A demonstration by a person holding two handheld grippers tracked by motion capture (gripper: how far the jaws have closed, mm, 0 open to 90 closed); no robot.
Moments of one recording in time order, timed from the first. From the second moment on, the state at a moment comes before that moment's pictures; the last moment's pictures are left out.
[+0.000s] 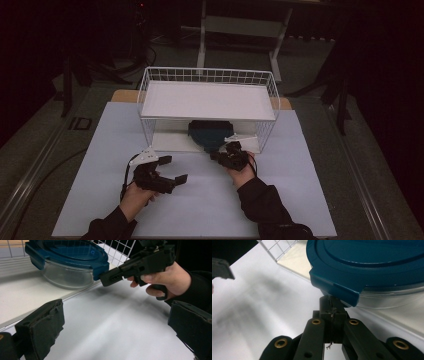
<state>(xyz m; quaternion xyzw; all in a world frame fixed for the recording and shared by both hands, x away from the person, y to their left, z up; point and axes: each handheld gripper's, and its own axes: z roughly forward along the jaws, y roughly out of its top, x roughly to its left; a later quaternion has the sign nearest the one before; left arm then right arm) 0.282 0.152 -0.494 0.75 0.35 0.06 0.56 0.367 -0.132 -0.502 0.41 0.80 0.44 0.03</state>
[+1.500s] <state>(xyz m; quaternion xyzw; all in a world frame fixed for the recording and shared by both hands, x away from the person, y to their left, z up) 0.267 0.146 -0.485 0.77 0.31 0.08 0.56 0.327 -0.151 -0.491 0.35 0.79 0.49 0.07</state>
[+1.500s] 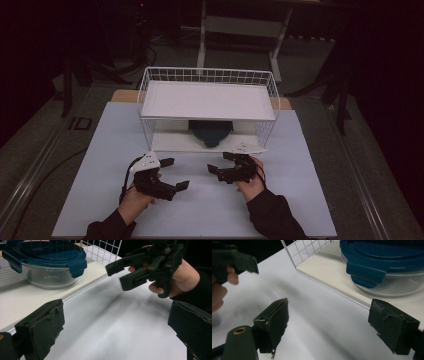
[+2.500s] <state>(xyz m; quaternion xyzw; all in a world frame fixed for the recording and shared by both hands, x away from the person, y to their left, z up) 0.250 0.161 -0.481 0.77 0.30 0.09 0.55 0.277 -0.222 -0.484 0.37 0.77 0.51 0.09</state>
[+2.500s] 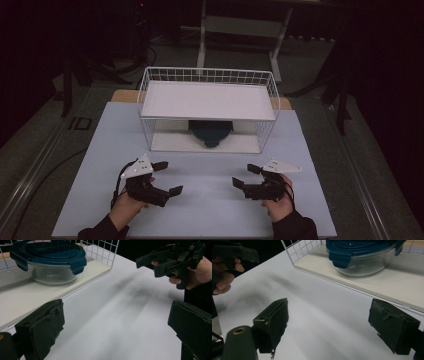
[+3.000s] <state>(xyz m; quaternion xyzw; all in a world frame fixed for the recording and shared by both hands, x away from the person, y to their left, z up) 0.240 0.173 -0.485 0.77 0.31 0.09 0.55 0.258 -0.248 -0.490 0.38 0.77 0.51 0.10</state>
